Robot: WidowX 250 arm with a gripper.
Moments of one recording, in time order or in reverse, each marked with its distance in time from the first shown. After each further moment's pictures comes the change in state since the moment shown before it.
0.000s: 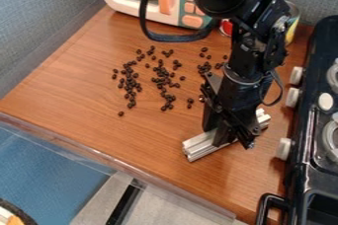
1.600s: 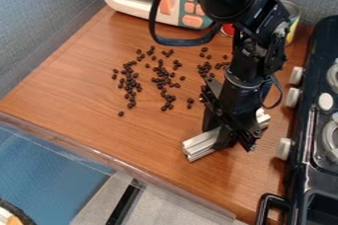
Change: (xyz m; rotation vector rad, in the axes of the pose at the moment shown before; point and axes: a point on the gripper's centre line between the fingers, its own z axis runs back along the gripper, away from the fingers) arm 0.003 0.001 -0.012 -0.017 0.035 0.035
